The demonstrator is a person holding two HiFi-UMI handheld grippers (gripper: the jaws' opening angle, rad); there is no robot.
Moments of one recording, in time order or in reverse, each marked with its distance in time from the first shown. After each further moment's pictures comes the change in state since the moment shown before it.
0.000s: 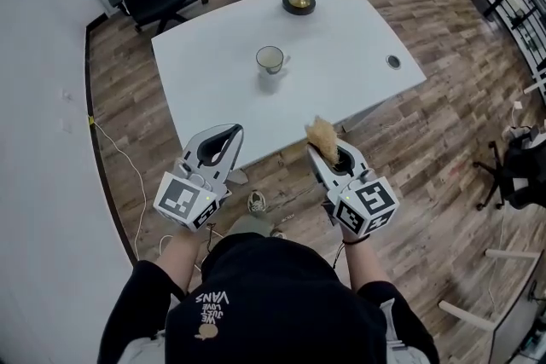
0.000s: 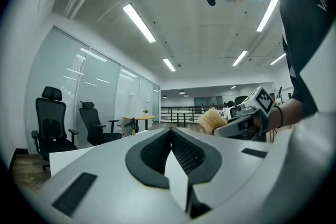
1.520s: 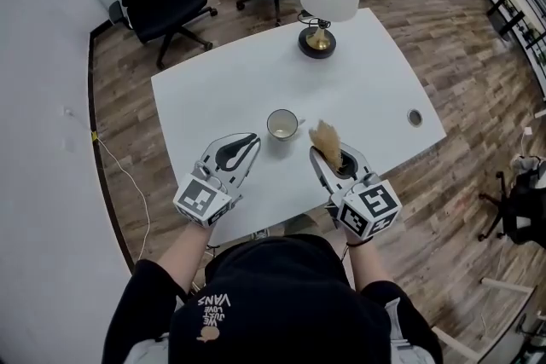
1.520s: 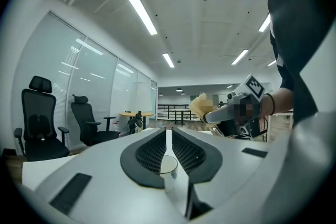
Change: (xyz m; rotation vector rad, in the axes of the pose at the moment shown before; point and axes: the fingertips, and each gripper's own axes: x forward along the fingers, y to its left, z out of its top) left arm 0.145 0.120 -0.038 -0.009 0.028 -0.050; right arm 0.148 -0.117 0.047 0.010 0.016 0.057
